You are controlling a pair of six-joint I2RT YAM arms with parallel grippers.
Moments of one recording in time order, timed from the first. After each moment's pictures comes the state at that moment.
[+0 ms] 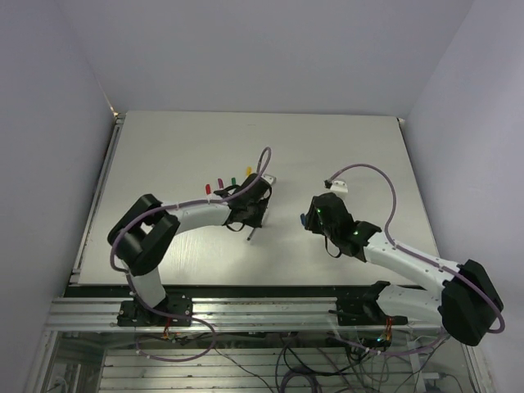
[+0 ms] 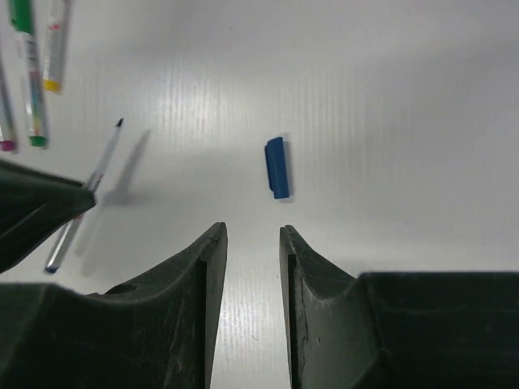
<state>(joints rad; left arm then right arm) -0.80 1.77 1.04 -0.21 -0.07 -0.36 0.71 1.10 0.57 -0.16 0.39 0.64</state>
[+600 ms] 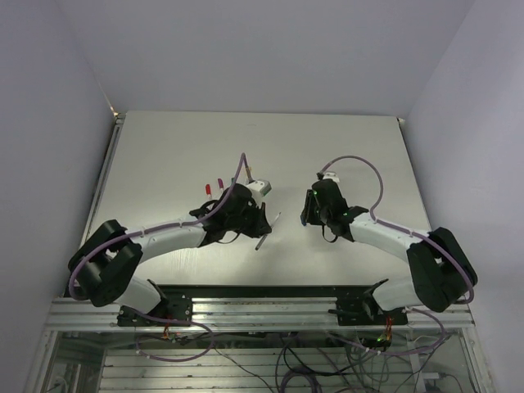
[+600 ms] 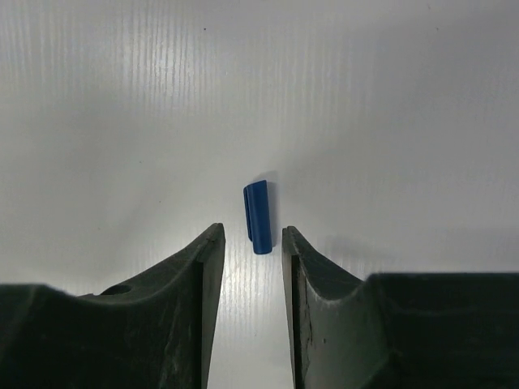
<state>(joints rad) -0.83 1.46 0.77 0.04 0.18 -0.44 0.55 1.37 0.65 -0.07 0.19 0.52</state>
